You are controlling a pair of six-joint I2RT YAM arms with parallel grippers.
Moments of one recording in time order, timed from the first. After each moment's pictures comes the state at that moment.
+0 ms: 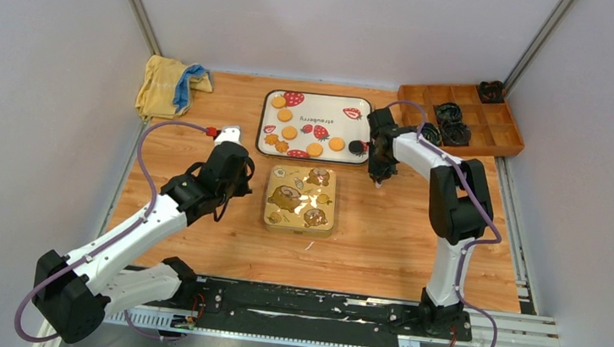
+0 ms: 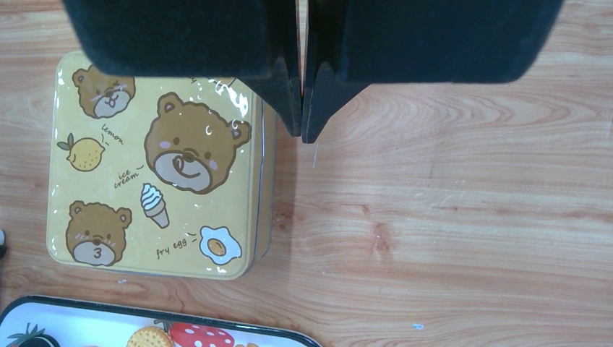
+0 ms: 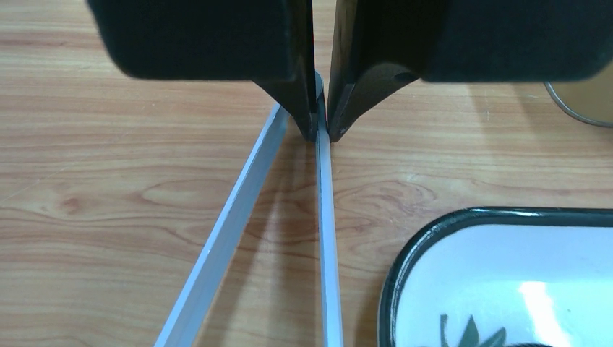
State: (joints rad) left arm -0.58 1.00 0.79 -0.52 -0.37 -0.55; right arm 0.36 1.97 1.42 -0.66 0.14 0.29
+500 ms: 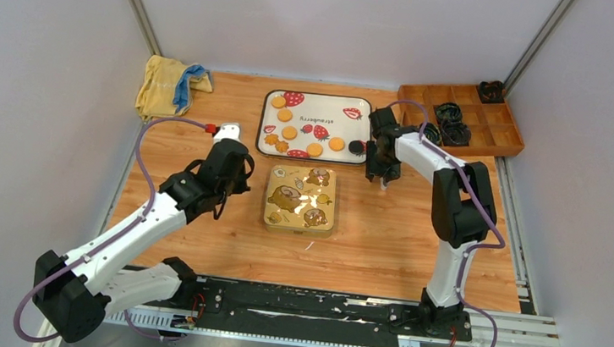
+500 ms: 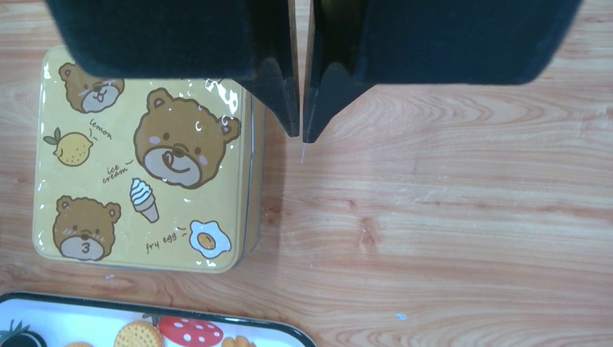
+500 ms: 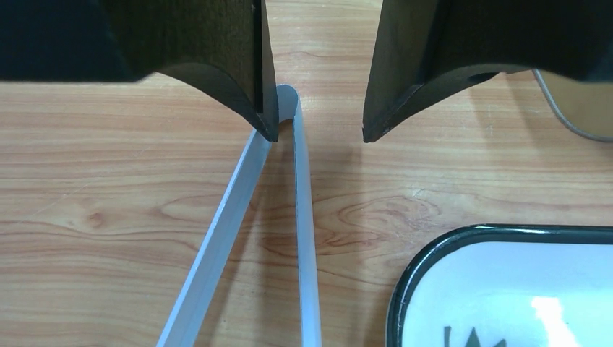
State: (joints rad) left arm -0.58 1.01 0.82 -0.54 -0.41 -0.52; right arm 0.36 1.95 1.41 -0.69 0.15 0.28
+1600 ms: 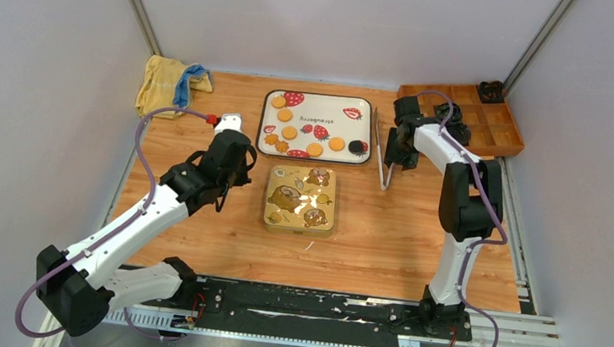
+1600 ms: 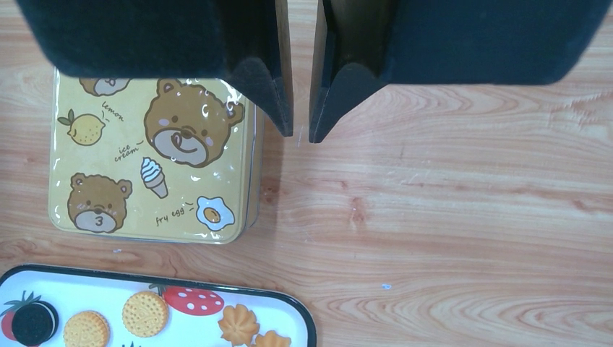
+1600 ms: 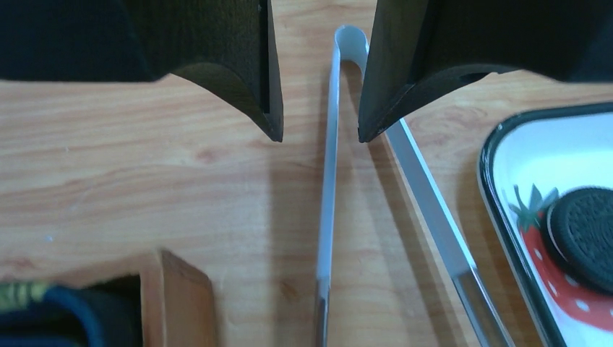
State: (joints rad) left arm -0.58 1.05 0.93 -0.59 -0.45 -0.50; right arm 0.22 1.99 1.52 -0.69 0.16 0.30
